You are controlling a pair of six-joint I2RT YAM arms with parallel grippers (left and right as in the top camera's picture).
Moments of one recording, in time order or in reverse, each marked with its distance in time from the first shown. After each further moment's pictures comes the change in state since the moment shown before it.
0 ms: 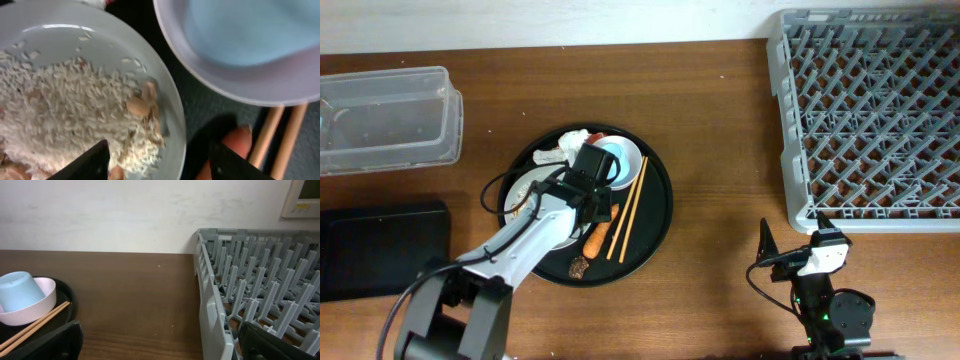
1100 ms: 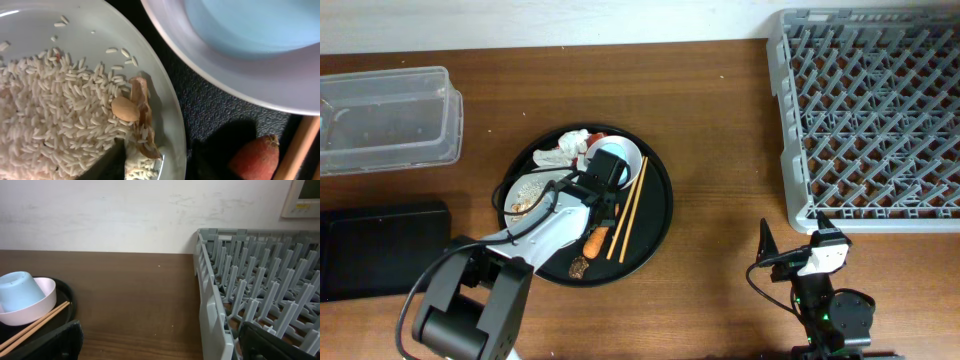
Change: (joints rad) left arm -0.039 0.092 0.000 0.023 -0.058 -0.012; right arm 0.000 0.000 0.000 0.000 0.000 0.000
